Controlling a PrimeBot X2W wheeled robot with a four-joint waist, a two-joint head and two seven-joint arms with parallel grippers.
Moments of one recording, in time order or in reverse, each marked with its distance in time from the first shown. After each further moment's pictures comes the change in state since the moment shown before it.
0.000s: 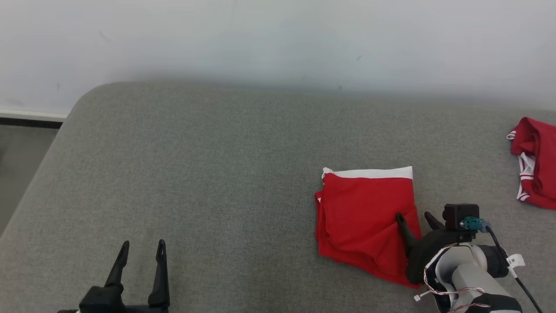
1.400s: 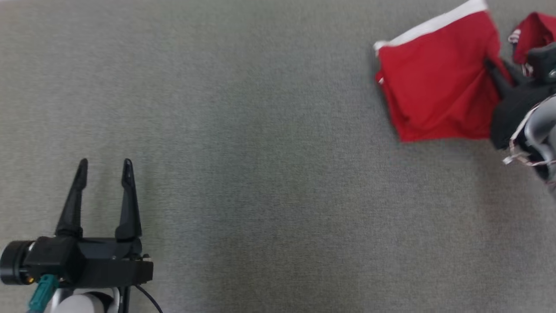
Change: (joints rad) left arm -0.159 0.025 0.045 -0.205 0.008 -0.019 0.000; right arm -0.476 -0.376 0.455 -0.096 0.188 0.001 0.065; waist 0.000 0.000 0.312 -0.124
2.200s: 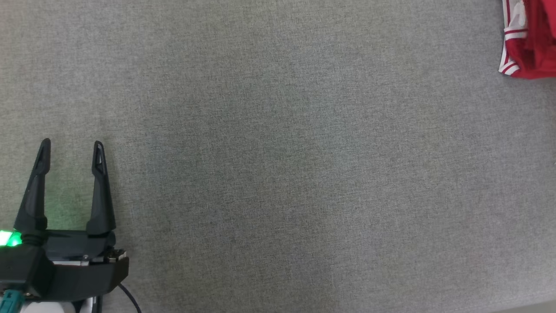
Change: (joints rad) left arm 0.021 0.076 0.025 -0.198 0.033 0.010 0.004; right arm -0.232 -0.296 0.063 0.088 0.061 0.000 -0.029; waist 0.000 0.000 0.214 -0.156
